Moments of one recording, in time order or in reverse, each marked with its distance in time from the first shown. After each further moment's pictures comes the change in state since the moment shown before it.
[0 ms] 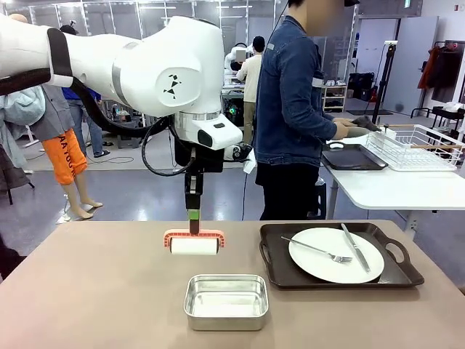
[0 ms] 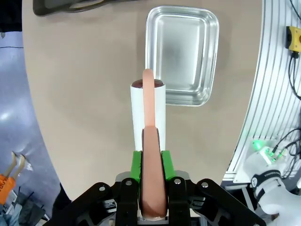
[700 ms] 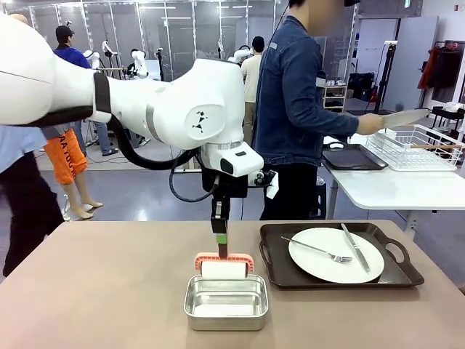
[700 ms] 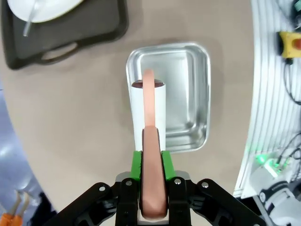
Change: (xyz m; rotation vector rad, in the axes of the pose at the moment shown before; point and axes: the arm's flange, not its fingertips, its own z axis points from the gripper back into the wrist) left arm 0.051 0.006 -0.062 -0.094 -0.093 -0.128; right arm 0.000 0.000 0.000 0.000 0.000 0.000
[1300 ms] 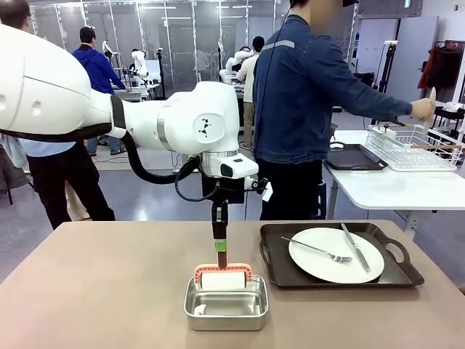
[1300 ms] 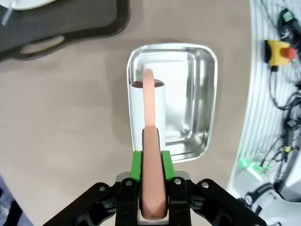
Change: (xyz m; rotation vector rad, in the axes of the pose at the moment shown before) left arm -0.015 0.049 -0.037 -0.173 -0.019 0.073; right arm 0.000 0.000 0.000 0.000 0.000 0.000
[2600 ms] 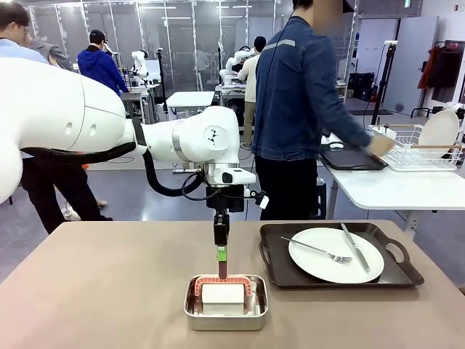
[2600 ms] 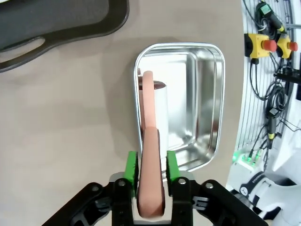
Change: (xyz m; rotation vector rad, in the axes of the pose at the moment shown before) left arm 0.003 0.059 -0.042 -0.204 -0.009 -0.045; right arm 0.000 0.000 0.000 0.000 0.000 0.000
